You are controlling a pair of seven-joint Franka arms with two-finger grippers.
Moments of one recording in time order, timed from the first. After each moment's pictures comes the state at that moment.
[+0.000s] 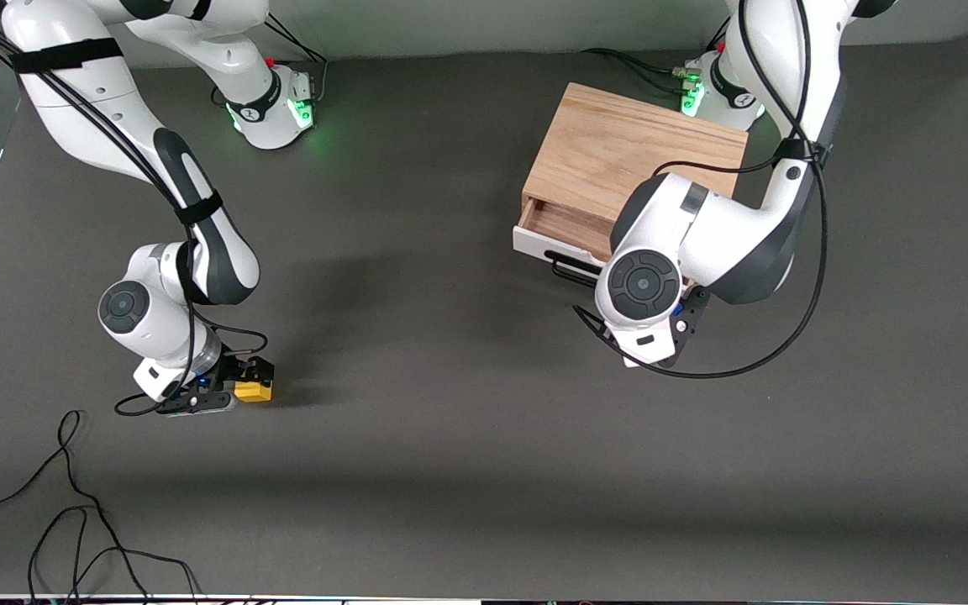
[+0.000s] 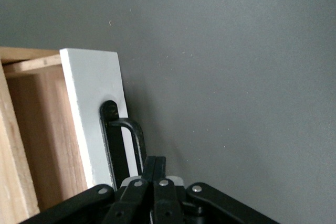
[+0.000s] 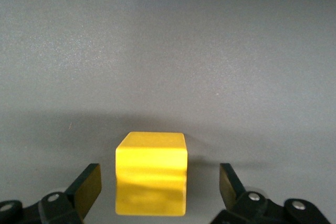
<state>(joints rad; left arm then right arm) -0.43 0.56 -0.11 -1.39 0.04 1.64 -1.57 0.13 0.52 -0.07 -1.99 0.05 2.63 -0.05</state>
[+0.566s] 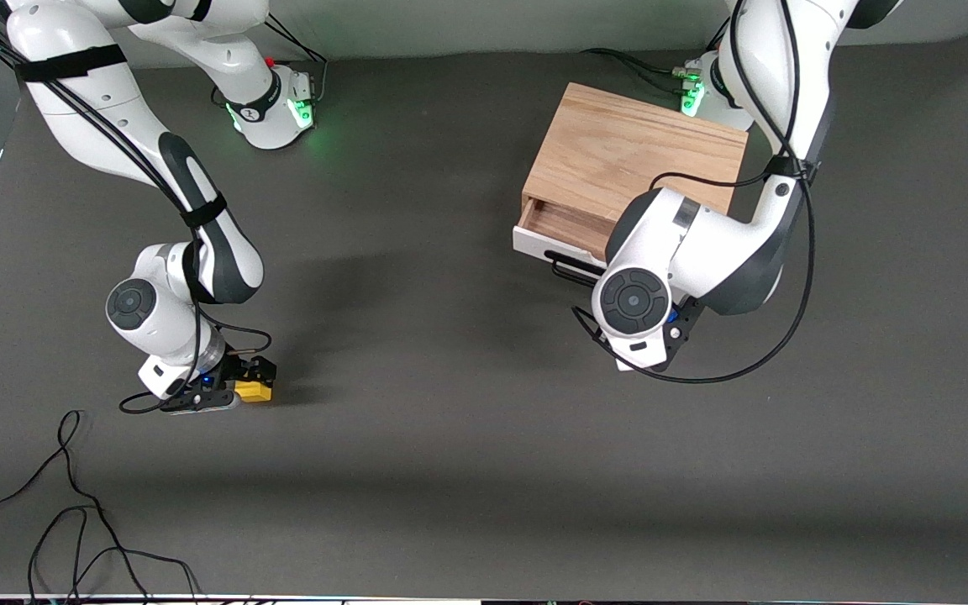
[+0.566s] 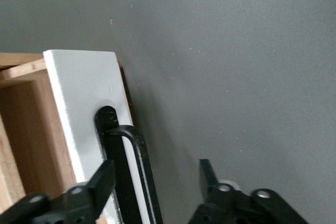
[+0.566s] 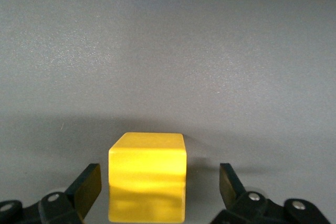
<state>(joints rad) -0.43 0.60 -0.12 -1.39 0.04 1.63 -1.54 0.13 0.53 -0.07 -2.02 0.05 2.68 -0.05</state>
